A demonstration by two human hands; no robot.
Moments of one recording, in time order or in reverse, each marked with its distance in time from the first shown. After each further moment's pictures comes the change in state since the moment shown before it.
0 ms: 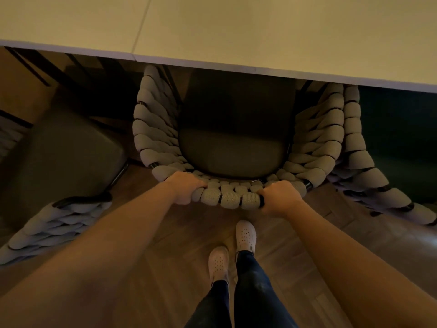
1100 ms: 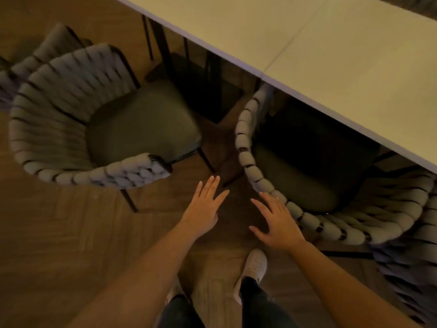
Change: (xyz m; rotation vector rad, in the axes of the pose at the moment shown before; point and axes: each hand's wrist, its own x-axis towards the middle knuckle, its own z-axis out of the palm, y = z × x) left_hand -0.145 0.015 0.107 -0.365 0.463 -0.560; right_hand 0.014 -0.150 -0.032 0.104 0.232 -0.371
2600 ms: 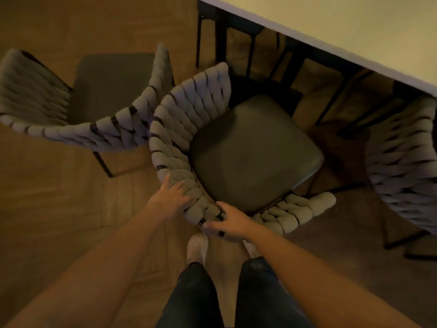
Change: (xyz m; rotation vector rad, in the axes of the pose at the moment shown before) left_hand -0.098 -0.654 -0.033 0.454 -0.413 0.154; right_hand 0.412 -0.545 0.101 0.814 -0.472 0.356
